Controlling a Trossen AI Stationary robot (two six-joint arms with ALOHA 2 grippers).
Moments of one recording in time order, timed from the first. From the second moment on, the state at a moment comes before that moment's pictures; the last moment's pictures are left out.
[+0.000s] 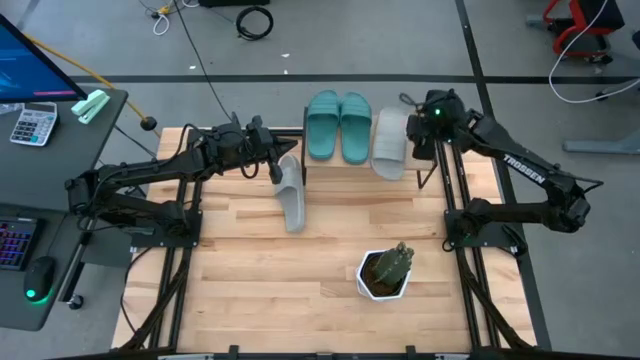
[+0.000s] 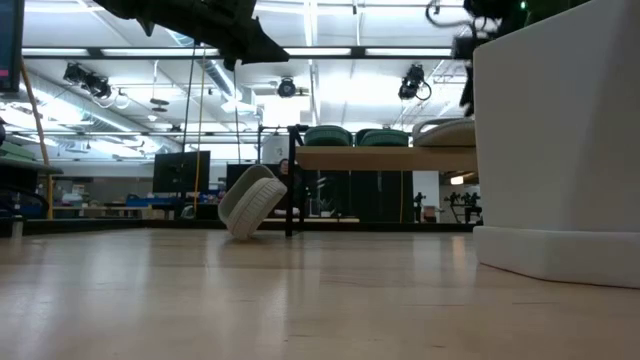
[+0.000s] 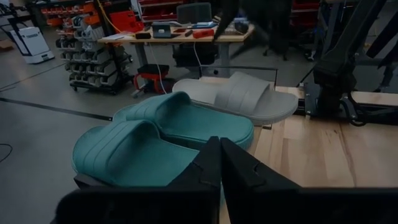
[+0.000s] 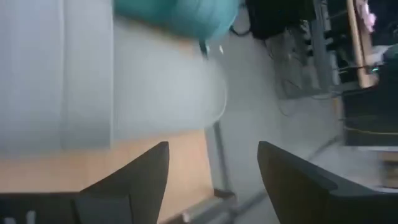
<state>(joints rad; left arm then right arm) 0.37 1.17 0.84 0.18 -0.05 0.10 -0.76 1.08 1.06 -0.71 0.27 -0.81</state>
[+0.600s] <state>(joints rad) 0.28 1.17 0.84 0.02 -0.02 0.10 -0.94 1.27 1.25 -0.89 -0.26 -0.60</state>
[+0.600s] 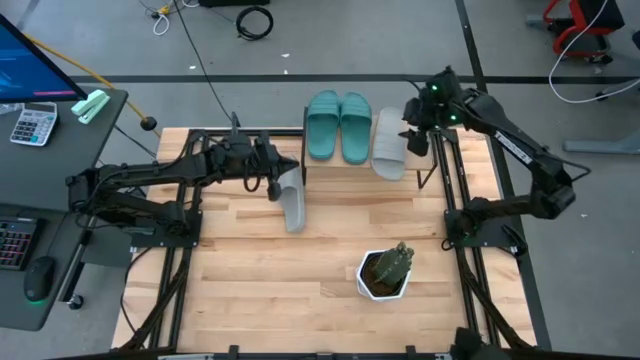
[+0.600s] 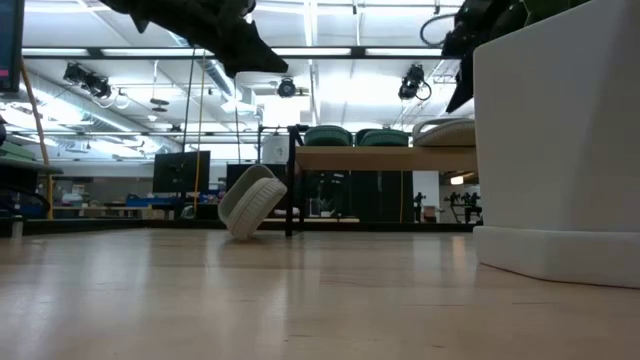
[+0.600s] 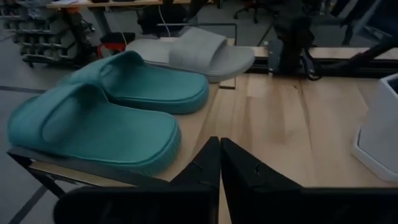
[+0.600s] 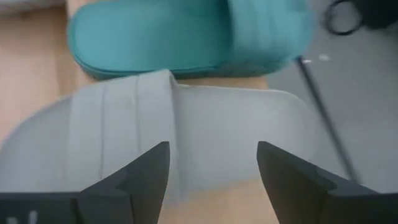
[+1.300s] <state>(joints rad) 0.25 1.17 0.84 -0.04 -0.02 0.10 -1.05 1.44 1.29 -0.96 -0.69 -0.47</state>
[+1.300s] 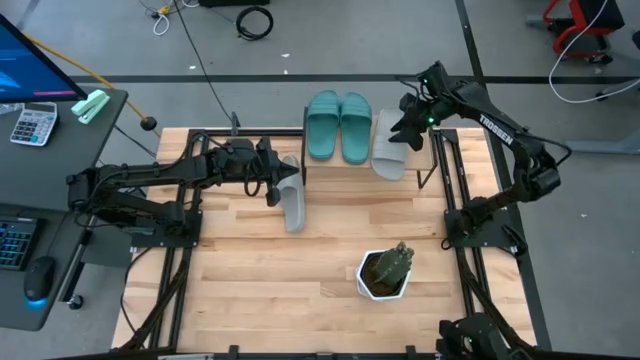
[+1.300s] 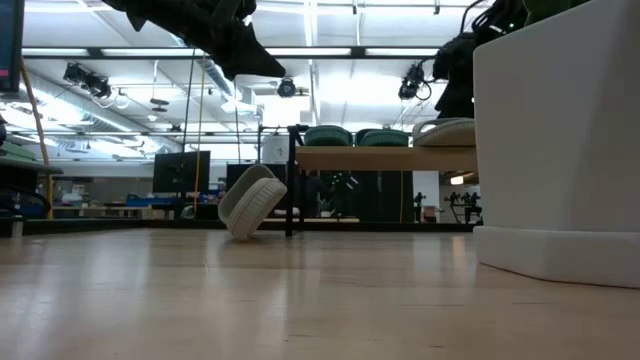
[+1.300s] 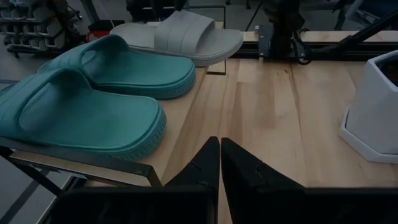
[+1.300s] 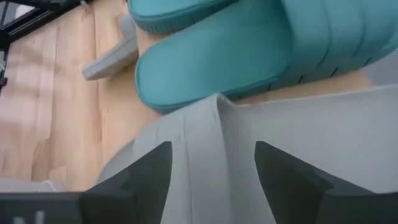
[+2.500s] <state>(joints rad) 0.25 1.17 0.84 -0.05 -0.02 0.10 -1.05 1.47 1.29 -0.99 -0.69 -0.55</state>
